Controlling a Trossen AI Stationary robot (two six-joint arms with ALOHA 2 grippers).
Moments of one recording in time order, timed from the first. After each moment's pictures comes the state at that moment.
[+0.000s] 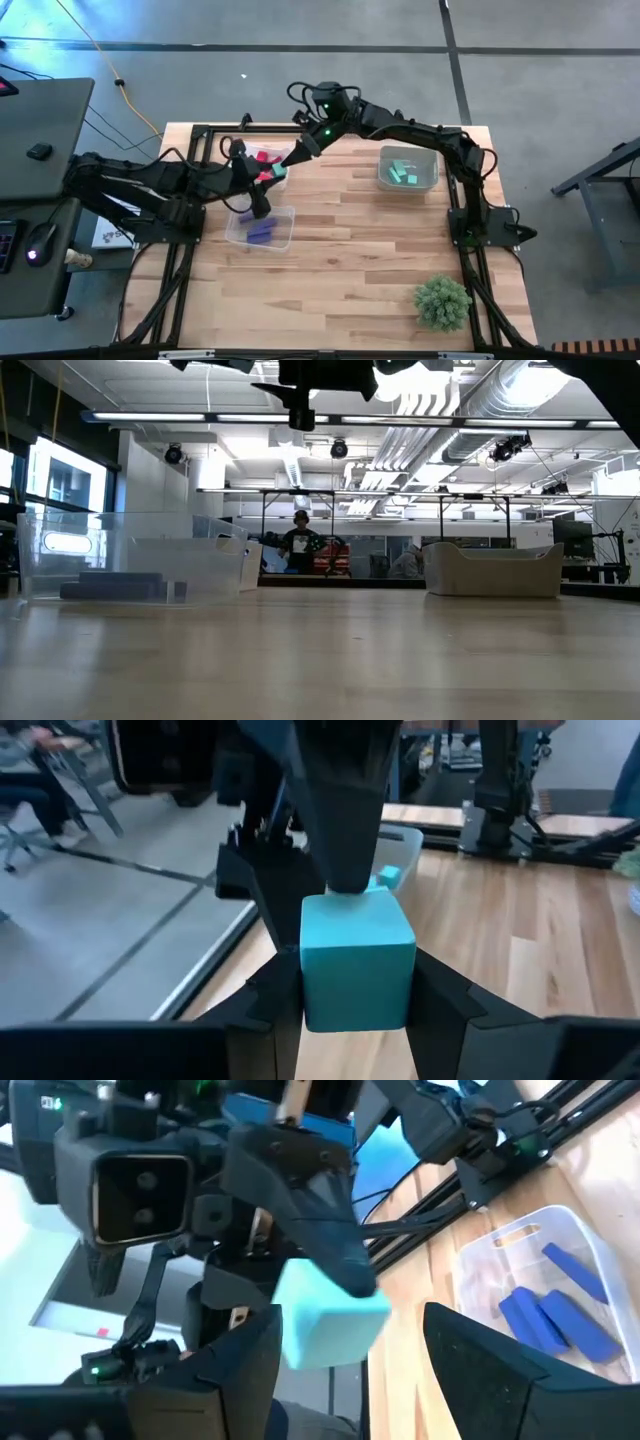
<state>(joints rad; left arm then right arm) -0.03 1.03 1.02 -0.42 -0.62 -0.09 -0.35 2.01 1.95 -0.32 -0.92 0.76</state>
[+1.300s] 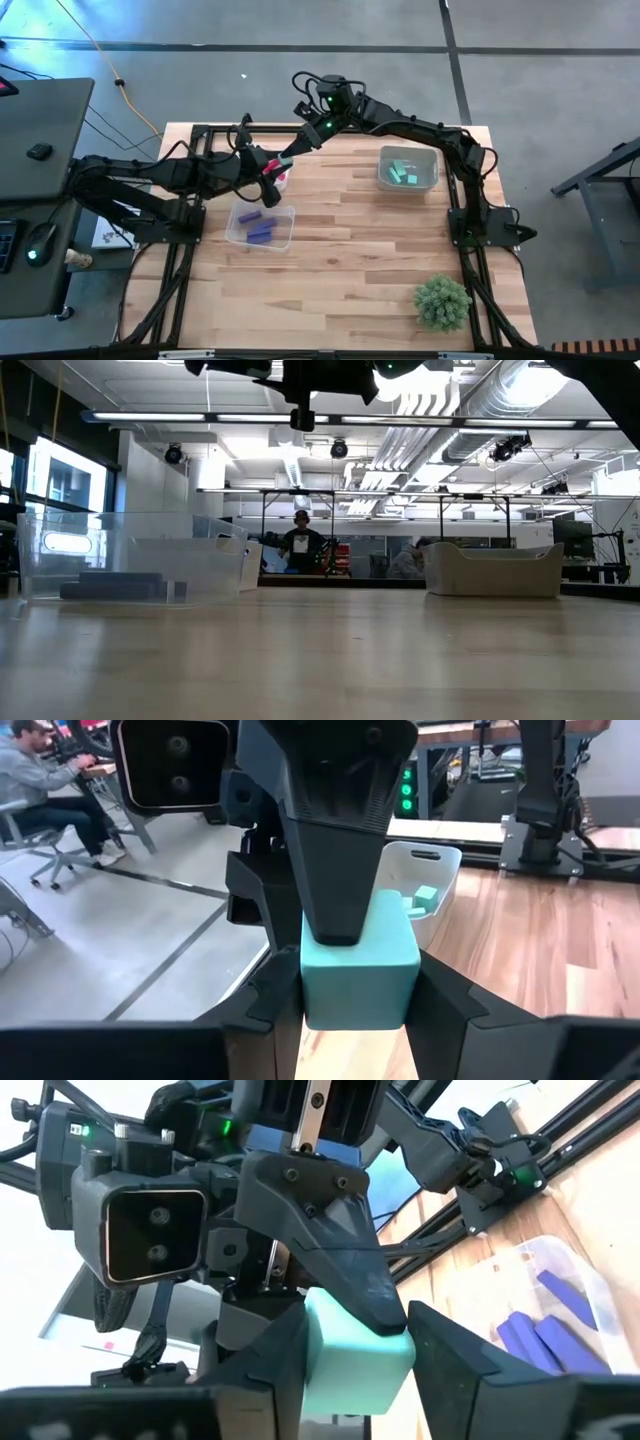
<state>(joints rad) 0.08 1.09 1.02 -0.29 -0.59 0.02 -0.38 2.01 1.95 -0.25 -0.93 0.80</state>
